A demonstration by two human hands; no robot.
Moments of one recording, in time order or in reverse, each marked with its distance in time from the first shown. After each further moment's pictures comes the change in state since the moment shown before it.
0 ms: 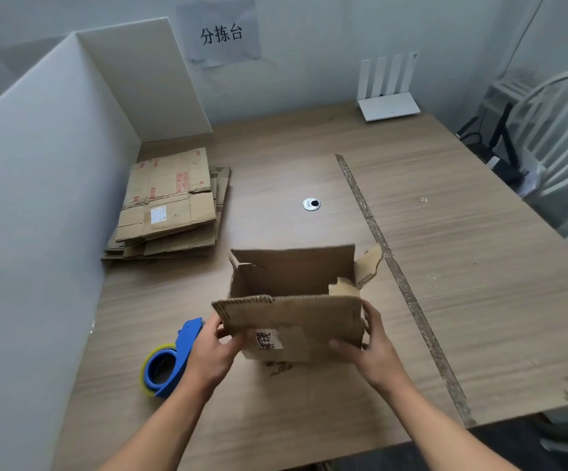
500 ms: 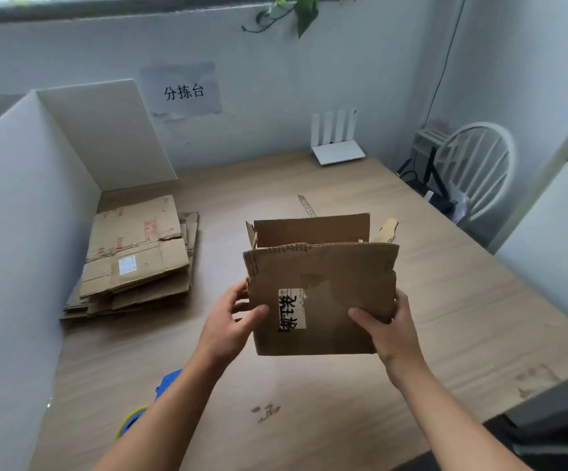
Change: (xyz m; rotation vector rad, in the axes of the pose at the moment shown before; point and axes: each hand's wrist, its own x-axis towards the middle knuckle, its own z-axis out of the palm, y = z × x) left_hand 0.040 0.109 0.021 -0.009 -0.254 0.315; right_hand 0.009 -0.084 -0.036 0.267 0.443 -0.059
